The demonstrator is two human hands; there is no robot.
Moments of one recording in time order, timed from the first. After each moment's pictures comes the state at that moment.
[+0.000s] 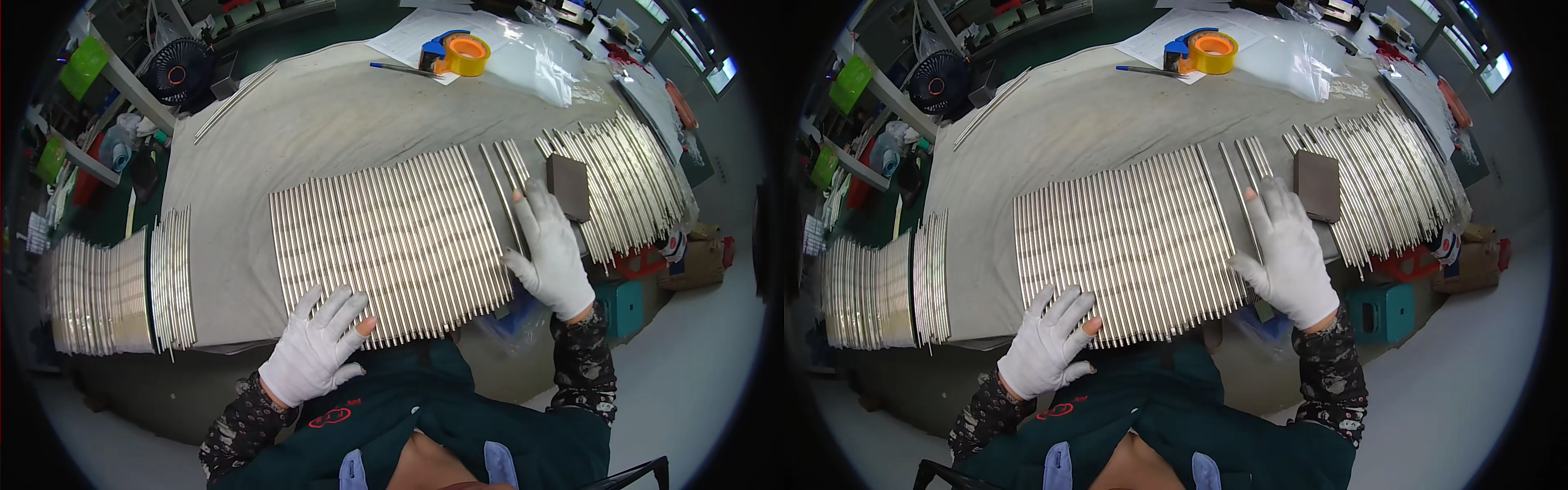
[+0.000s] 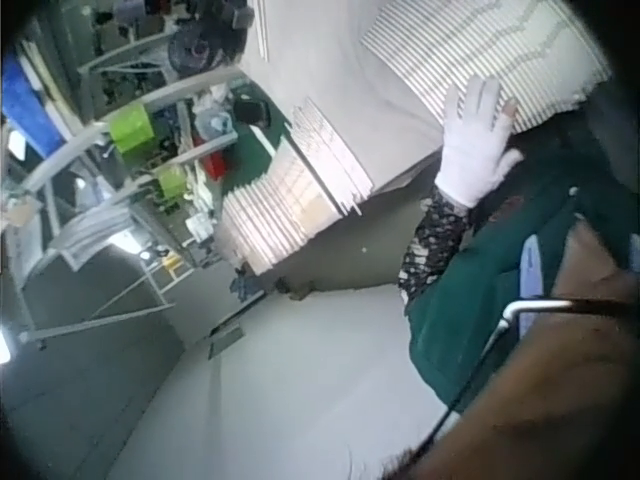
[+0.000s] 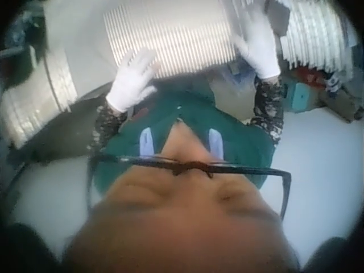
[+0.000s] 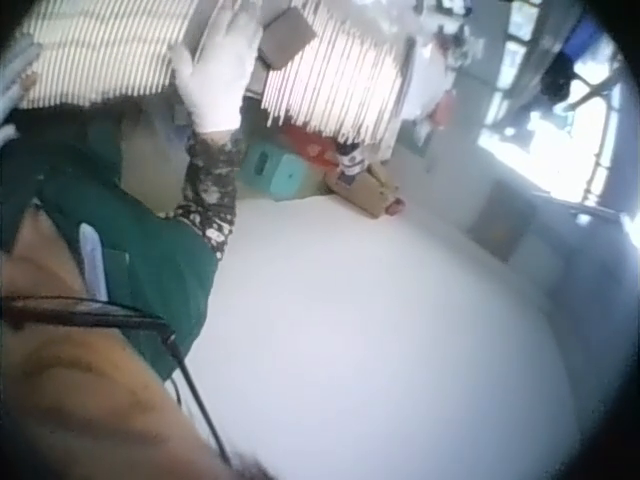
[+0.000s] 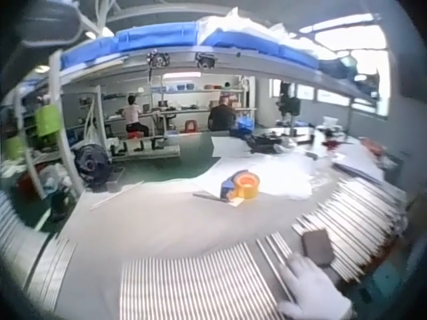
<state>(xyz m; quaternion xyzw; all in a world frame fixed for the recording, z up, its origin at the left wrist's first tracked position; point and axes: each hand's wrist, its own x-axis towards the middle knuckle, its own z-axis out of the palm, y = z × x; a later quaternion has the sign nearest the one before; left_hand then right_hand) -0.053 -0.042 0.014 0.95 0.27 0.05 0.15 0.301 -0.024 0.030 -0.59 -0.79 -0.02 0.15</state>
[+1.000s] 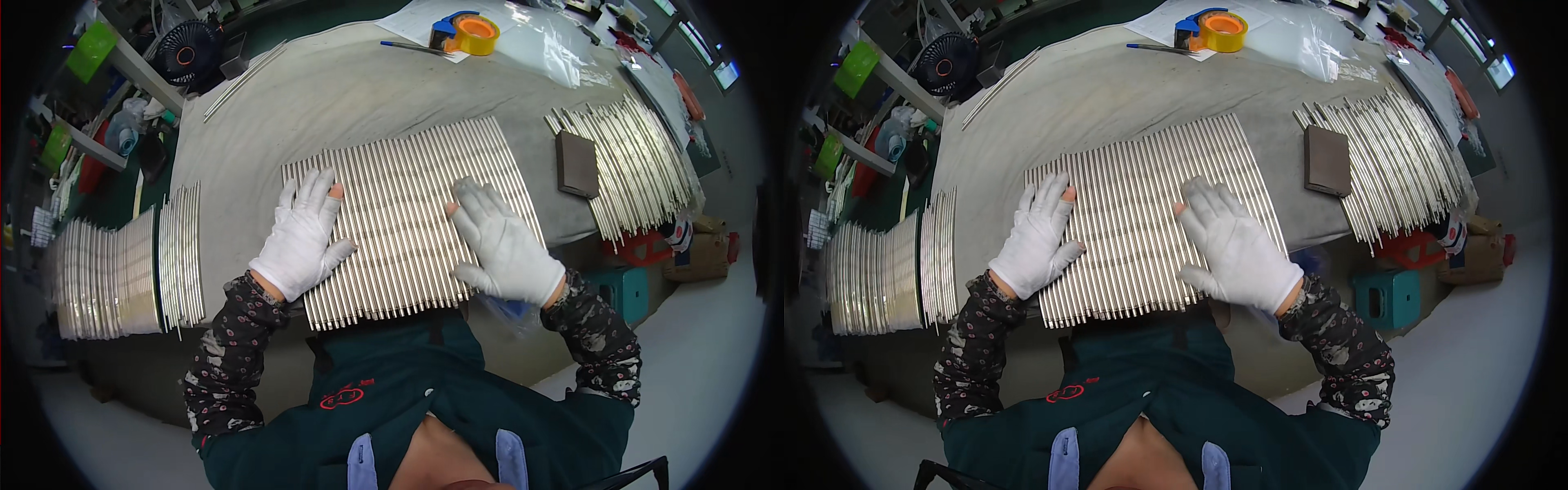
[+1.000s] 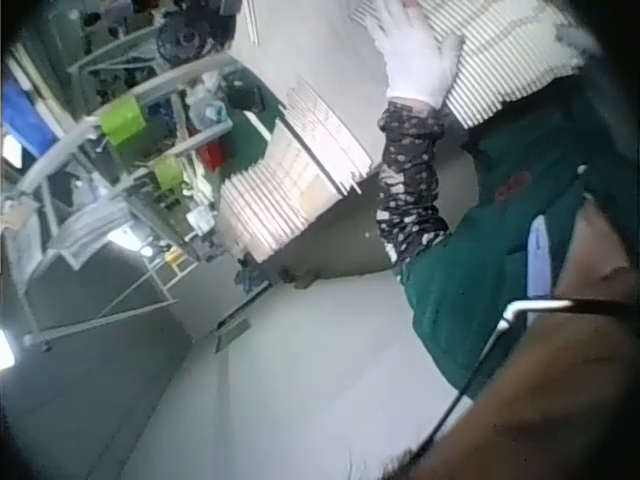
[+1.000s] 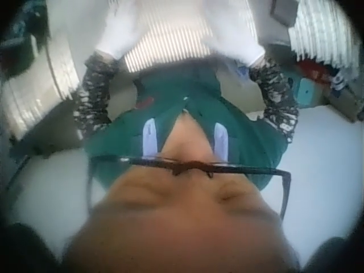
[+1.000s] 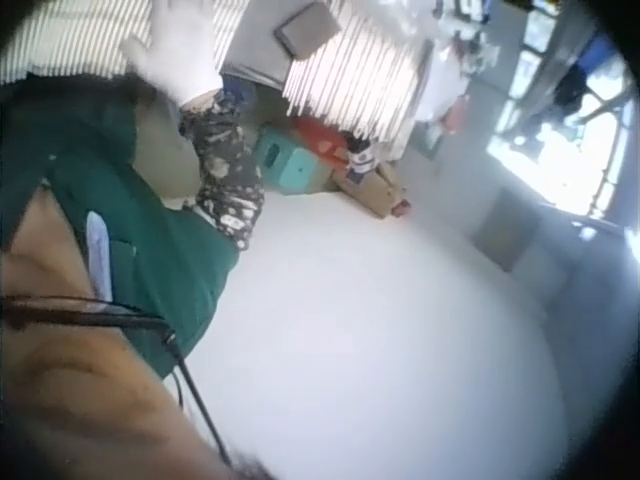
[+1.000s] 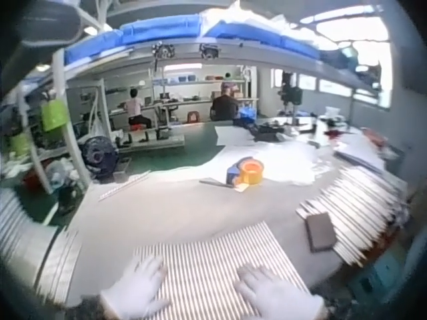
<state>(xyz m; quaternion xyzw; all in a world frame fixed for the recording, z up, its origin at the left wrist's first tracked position) -0.058 0.042 -0.004 0.92 0.38 0.08 0.00 0.247 -0.023 0.014 -0.44 -0.89 0.02 0.10</state>
